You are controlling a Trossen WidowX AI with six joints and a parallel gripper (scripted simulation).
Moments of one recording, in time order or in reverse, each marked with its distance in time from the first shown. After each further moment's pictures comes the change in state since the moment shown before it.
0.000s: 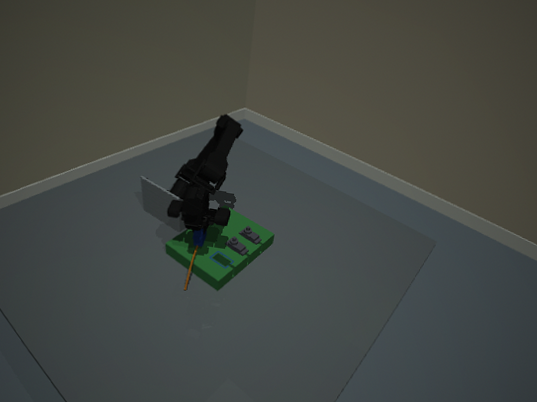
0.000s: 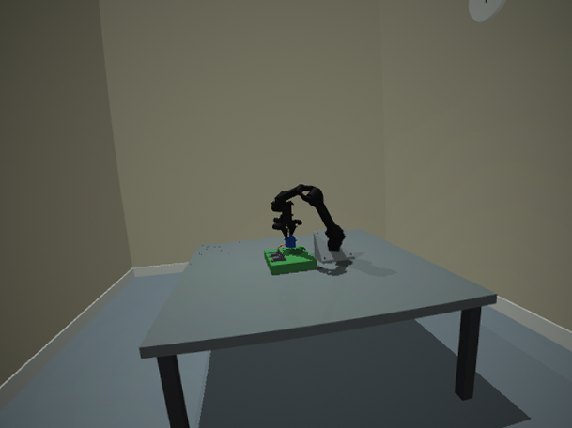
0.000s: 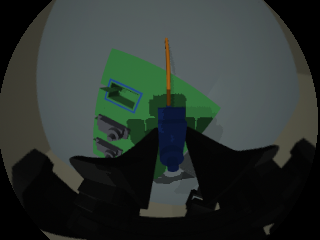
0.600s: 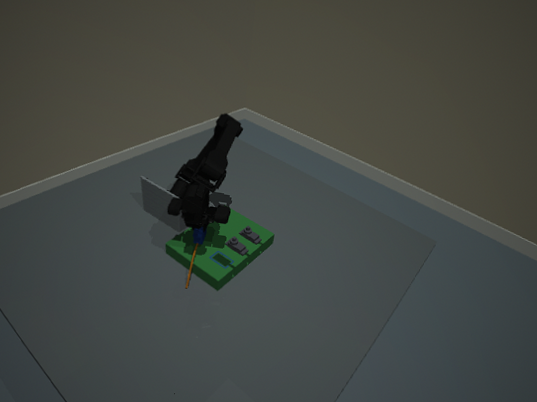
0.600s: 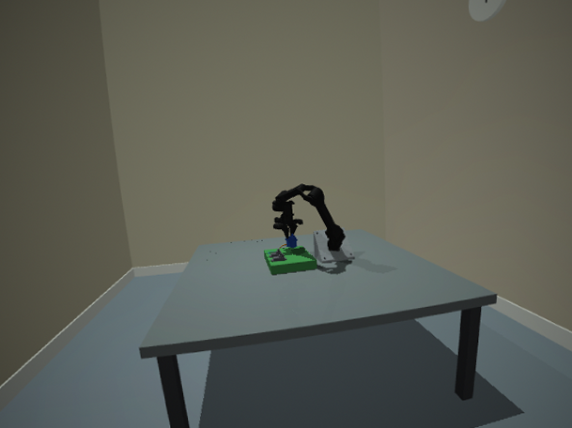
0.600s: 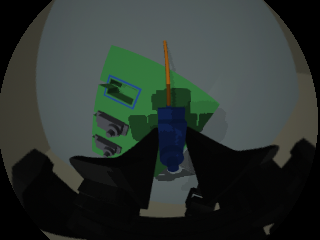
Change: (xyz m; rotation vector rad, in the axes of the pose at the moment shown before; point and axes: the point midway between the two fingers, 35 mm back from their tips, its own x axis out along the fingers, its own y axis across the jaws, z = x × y) arm -0.003 -0.001 -0.007 -0.002 0.004 -0.004
